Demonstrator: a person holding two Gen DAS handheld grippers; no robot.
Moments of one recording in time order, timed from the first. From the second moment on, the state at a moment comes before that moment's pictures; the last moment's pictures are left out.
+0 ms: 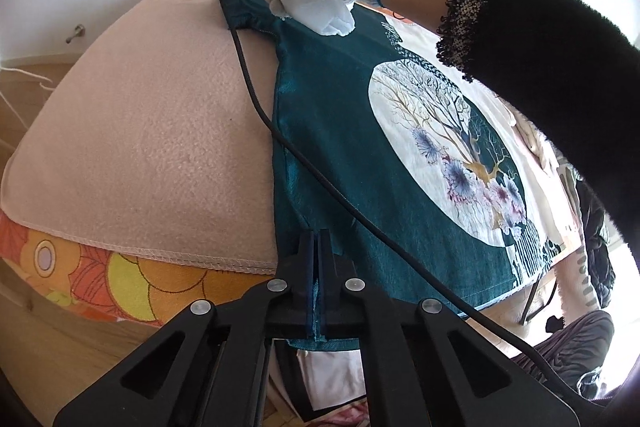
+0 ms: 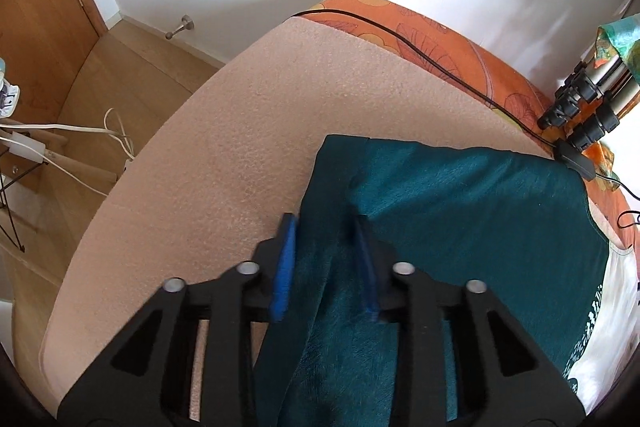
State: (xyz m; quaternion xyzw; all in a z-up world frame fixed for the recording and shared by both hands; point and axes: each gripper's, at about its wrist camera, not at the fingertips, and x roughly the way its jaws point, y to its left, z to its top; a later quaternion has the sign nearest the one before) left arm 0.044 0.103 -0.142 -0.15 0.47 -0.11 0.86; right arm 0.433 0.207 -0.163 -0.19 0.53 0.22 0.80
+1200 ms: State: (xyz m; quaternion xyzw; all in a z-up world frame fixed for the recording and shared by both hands) left arm 0.050 -0.051 -0.114 -0.04 0.45 -0.25 0.85; right arm 0.455 -0.070 -0.095 -0.08 0.49 0.10 0.86
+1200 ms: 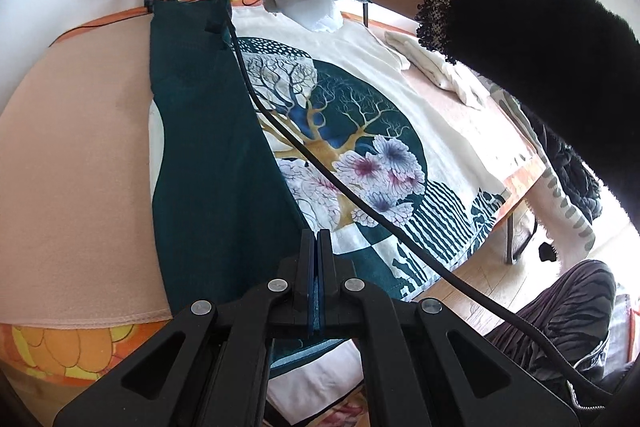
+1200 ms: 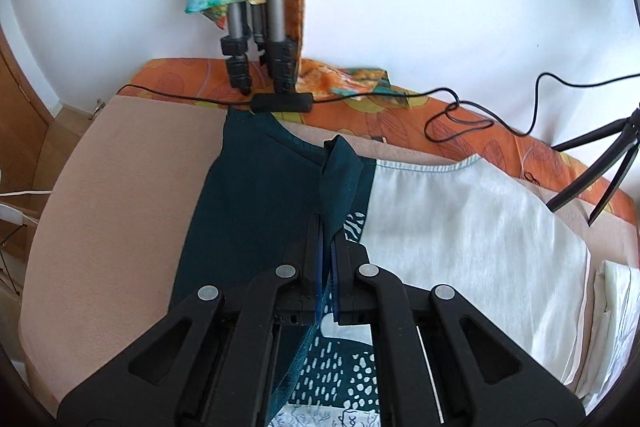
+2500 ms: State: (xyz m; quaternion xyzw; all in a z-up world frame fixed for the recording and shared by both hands) left arm 0.019 0.032 -0.100 -0.04 0.43 -0.17 0.89; right arm 0.183 -0.226 -0.012 0.01 0.42 0.12 0.90
